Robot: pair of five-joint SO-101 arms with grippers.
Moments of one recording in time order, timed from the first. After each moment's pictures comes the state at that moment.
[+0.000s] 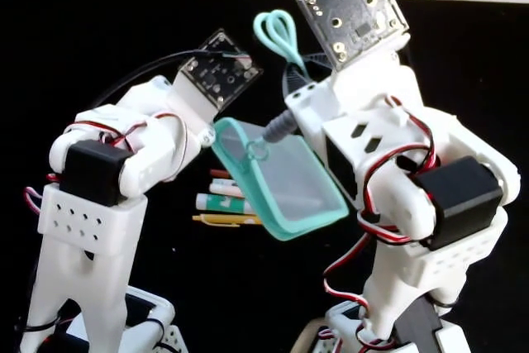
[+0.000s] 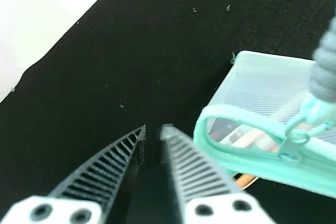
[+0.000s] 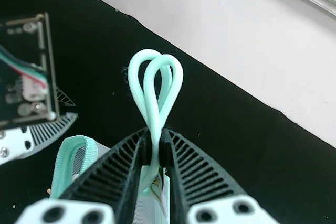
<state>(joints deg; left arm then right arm) 11.2 -34.8 4.3 85.0 -29.2 -24.4 -15.9 -50.3 100.2 17.1</state>
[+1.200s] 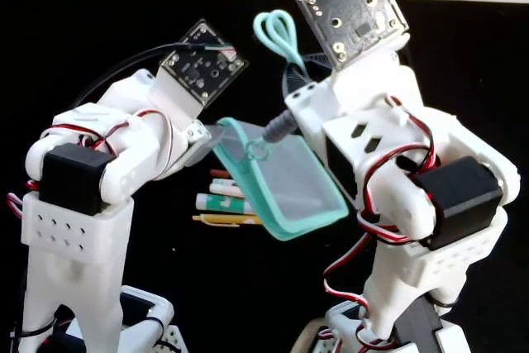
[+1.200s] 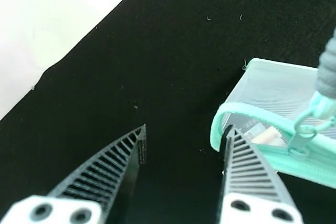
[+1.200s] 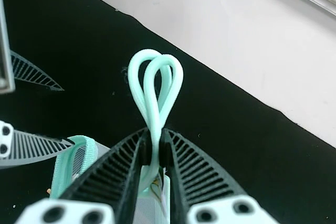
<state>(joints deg) 10.2 -34.7 -1.5 88.0 -29.5 -24.4 -15.9 -50.3 100.2 17.1</state>
